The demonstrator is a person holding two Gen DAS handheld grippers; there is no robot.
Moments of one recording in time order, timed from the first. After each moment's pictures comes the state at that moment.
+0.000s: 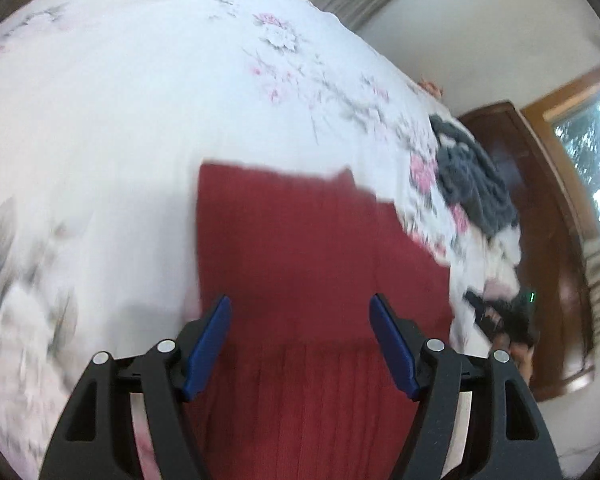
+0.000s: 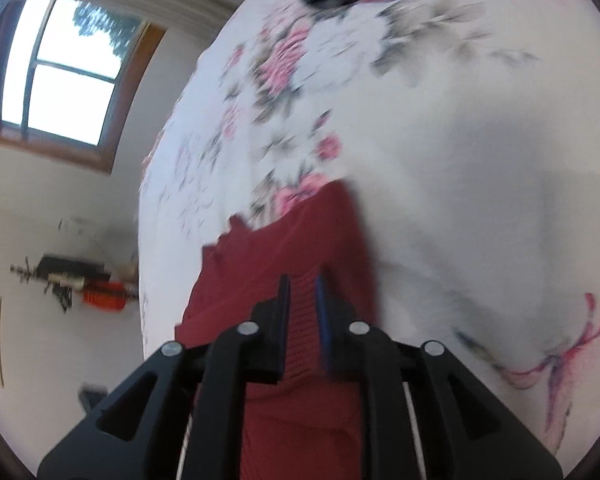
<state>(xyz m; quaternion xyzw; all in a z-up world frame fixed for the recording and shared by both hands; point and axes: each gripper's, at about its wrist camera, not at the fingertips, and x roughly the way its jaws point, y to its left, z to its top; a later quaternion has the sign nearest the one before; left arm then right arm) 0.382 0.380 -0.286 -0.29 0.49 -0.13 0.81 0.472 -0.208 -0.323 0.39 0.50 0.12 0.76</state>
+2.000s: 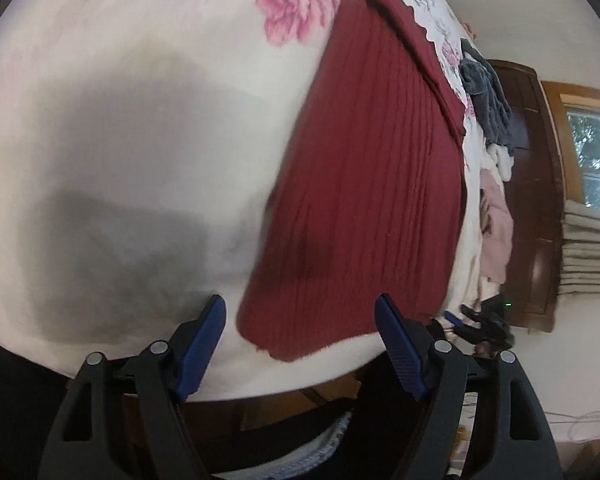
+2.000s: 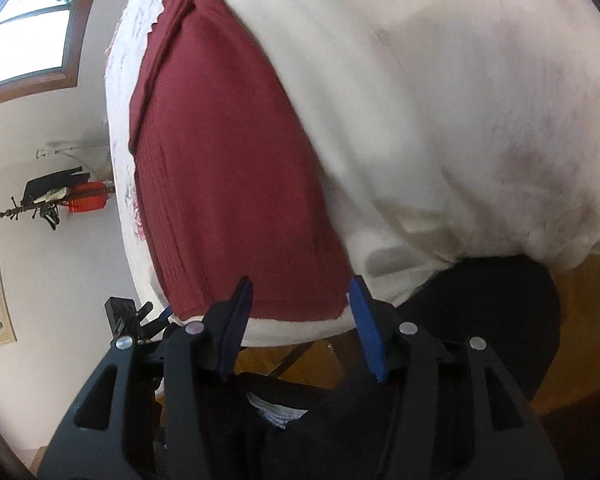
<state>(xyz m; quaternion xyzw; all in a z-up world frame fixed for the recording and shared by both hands) 0.064 0.398 -0.386 -0.37 0.64 -0.16 0.66 0.084 -0.239 -0.347 0.38 0.68 0.13 0.62</state>
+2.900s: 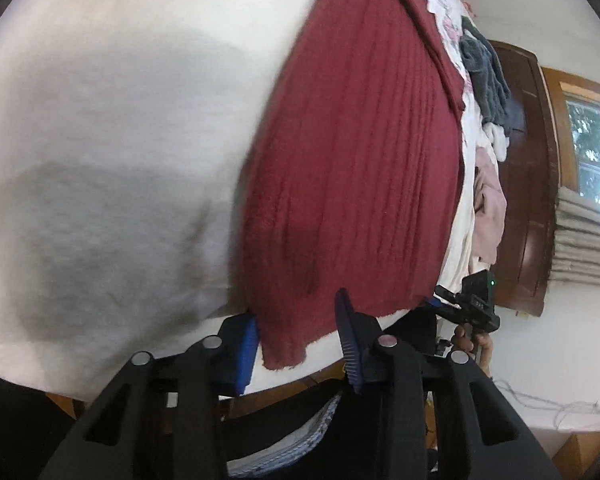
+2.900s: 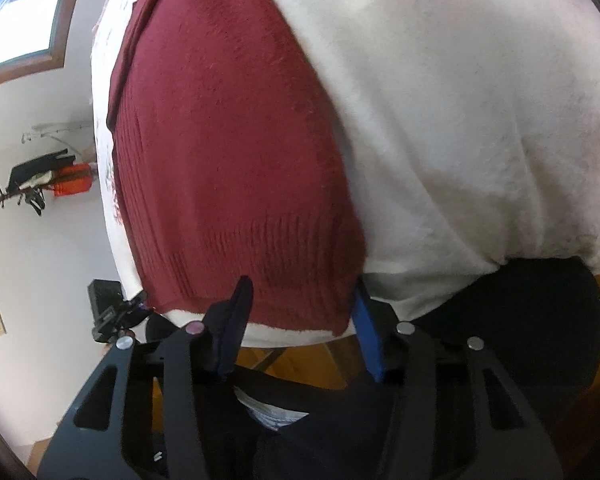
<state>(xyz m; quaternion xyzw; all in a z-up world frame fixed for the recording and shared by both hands) 0.067 0.378 -0.404 -0.37 0.67 -0.19 0.62 0.091 -0.201 -0.370 0.36 0.70 0.14 0.60</state>
